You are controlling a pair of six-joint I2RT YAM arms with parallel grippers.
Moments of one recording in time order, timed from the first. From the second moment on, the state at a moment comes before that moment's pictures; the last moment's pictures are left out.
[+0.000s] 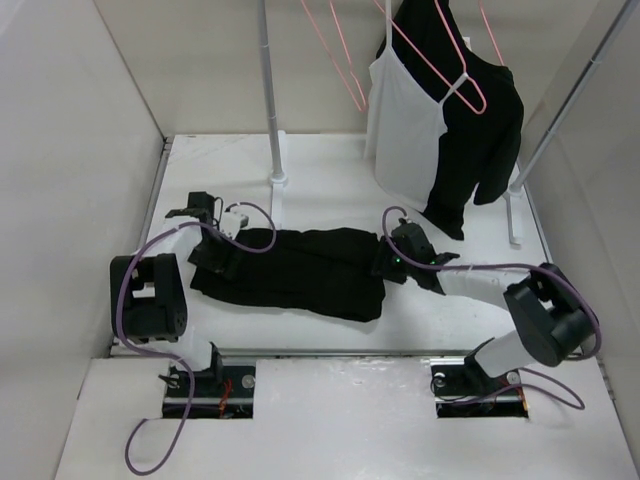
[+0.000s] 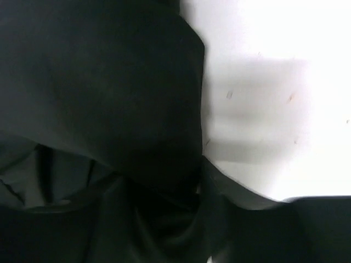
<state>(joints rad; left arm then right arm) 0.03 1.56 0.95 -0.78 0.13 0.45 0.59 1.46 0.63 -0.01 -0.02 0.82</state>
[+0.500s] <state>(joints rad) 0.05 1.57 0.98 -0.69 0.18 0.43 0.52 1.47 0.69 -0.01 -0.04 0.73</state>
